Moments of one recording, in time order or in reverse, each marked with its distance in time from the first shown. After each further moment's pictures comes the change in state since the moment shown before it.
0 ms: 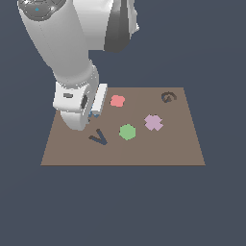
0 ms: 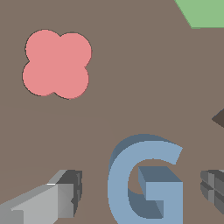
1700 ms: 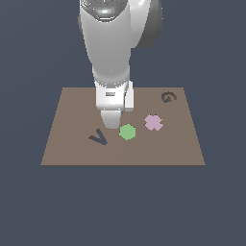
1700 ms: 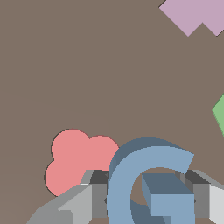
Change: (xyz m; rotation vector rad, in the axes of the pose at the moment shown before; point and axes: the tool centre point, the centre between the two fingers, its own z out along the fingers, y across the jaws) arm 0.083 -0.021 0.005 0.001 0.000 -0.126
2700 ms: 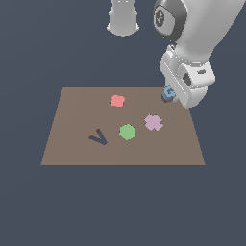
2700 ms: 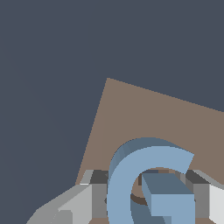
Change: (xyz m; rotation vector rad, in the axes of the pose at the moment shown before) arm 0.205 -0.069 -0.005 0.000 0.001 -0.316
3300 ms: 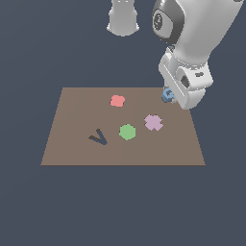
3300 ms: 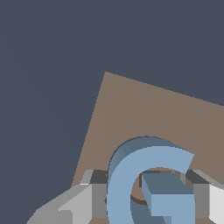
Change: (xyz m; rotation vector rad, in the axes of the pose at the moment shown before) arm -0.003 0.001 0.006 0.001 0.000 0.005
